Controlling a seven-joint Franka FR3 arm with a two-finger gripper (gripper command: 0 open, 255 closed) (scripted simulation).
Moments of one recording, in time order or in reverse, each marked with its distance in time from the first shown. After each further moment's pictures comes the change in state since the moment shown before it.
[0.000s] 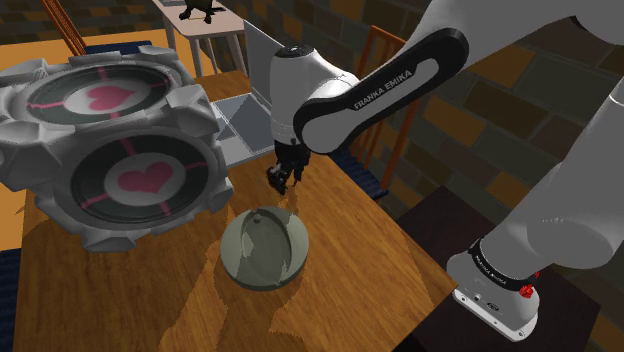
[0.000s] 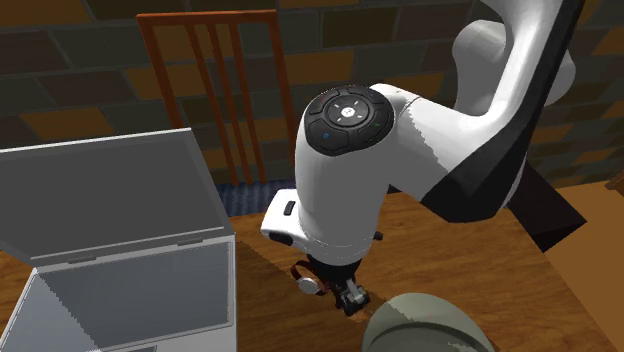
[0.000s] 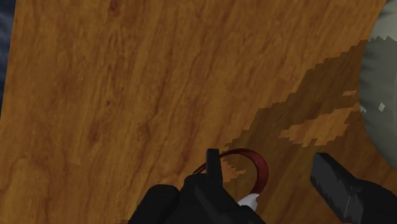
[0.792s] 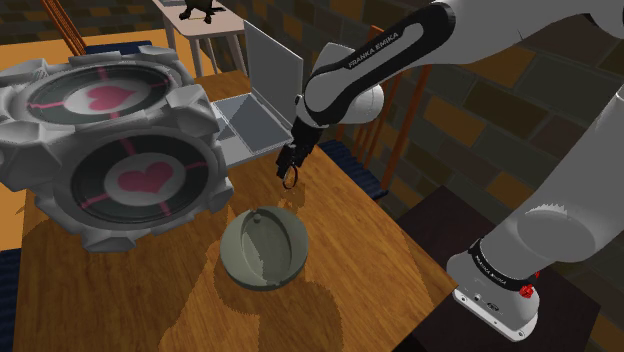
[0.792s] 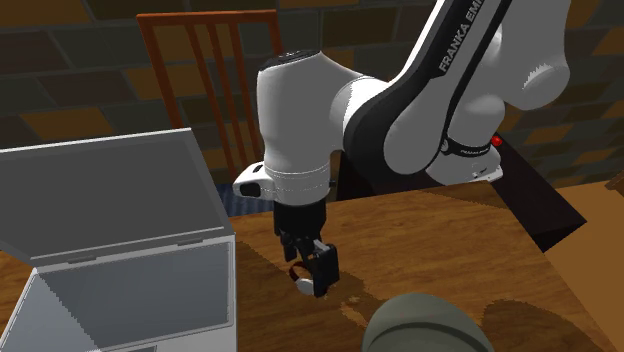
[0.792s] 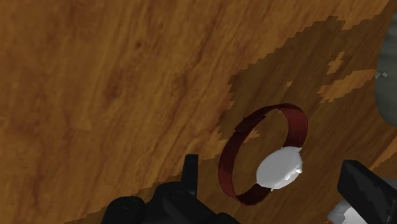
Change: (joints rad) arm -0.179 -0.026 0.036 -0.103 0.572 0.226 -0.692
